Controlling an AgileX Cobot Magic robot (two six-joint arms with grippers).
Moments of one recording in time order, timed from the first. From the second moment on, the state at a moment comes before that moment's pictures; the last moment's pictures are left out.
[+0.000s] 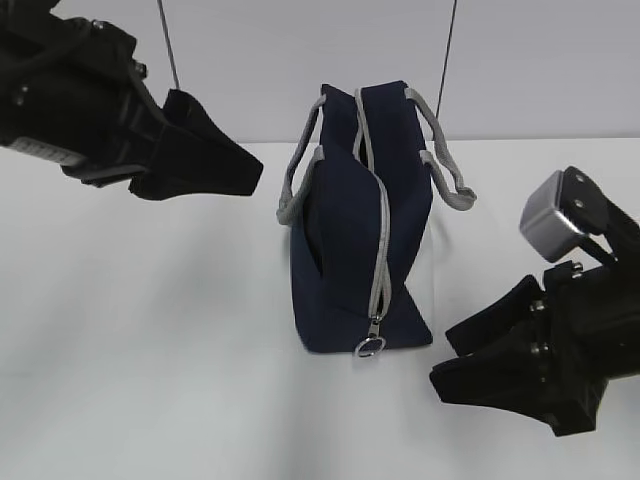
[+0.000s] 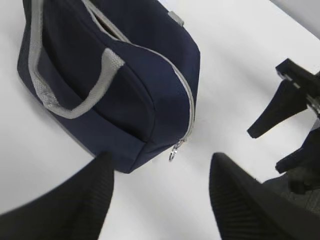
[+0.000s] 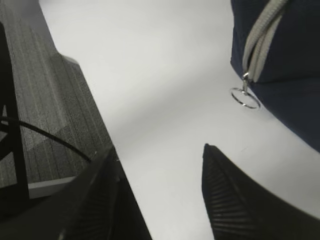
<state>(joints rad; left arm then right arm) -0.55 1.28 -1.05 -0.56 0.65 0.52 0.14 1.32 -0.58 1.16 0.87 -1.66</state>
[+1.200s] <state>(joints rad) -0.55 1.28 -1.05 -0.53 0.58 0.56 0.14 1.81 -0.65 1.54 0.88 -2.25</state>
